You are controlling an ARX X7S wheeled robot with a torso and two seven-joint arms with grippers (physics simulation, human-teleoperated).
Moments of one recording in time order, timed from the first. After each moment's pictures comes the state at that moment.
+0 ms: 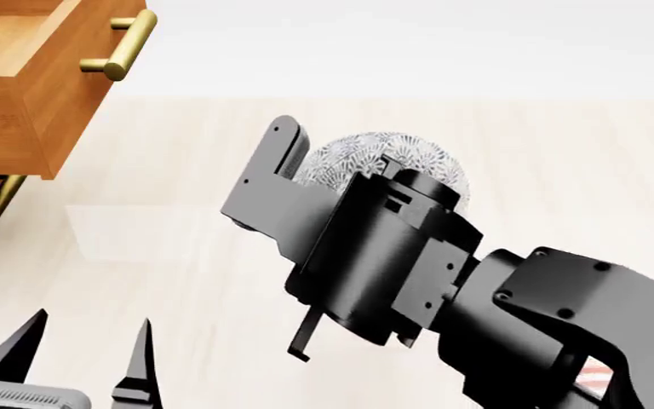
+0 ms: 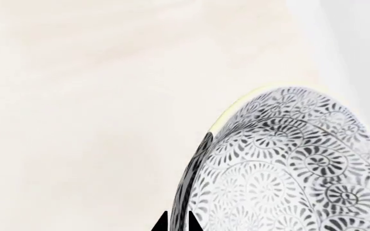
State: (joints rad) left arm -0.14 -0.31 0.33 0.11 -0.33 0.03 -0.25; right arm 1.57 0.20 -1.59 0.50 0.86 0.95 -0.17
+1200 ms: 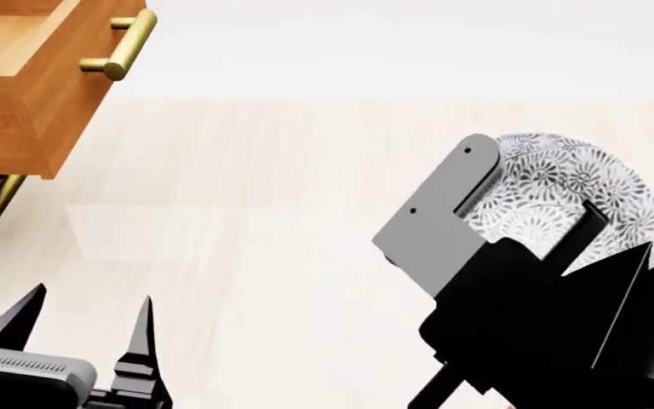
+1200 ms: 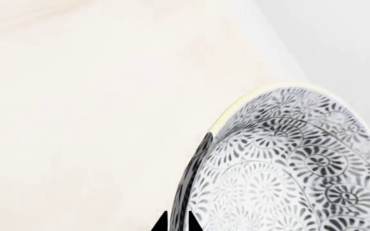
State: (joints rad) left arm -0.21 -0.35 0.36 0.19 -0.35 -0.11 -0.30; right arm 1.52 0.80 -1.22 -0.28 1.39 1.27 0.51
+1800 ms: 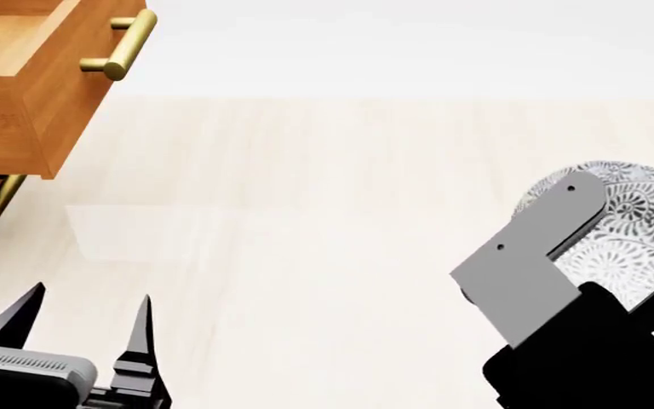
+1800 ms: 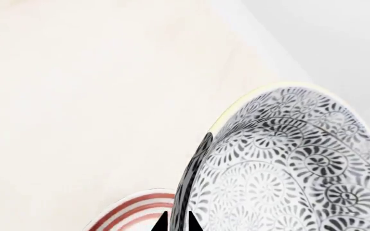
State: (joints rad) left arm -0.21 -0.35 0.36 0.18 -0.35 -0.11 -0.30; right arm 1.46 1.02 -1.14 -0.45 1.62 1.23 0.74
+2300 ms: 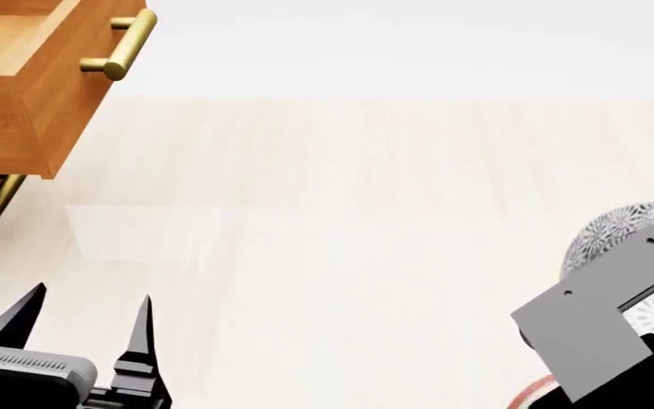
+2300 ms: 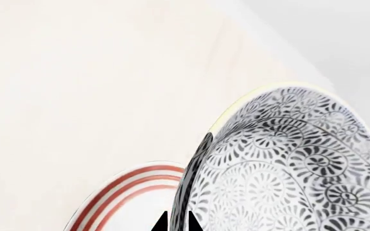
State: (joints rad) left arm -0.22 -0.35 0.36 0.17 -0.35 -0.10 -0.30; right arm 1.36 1.19 -1.12 -0.57 1.68 1.10 0.81
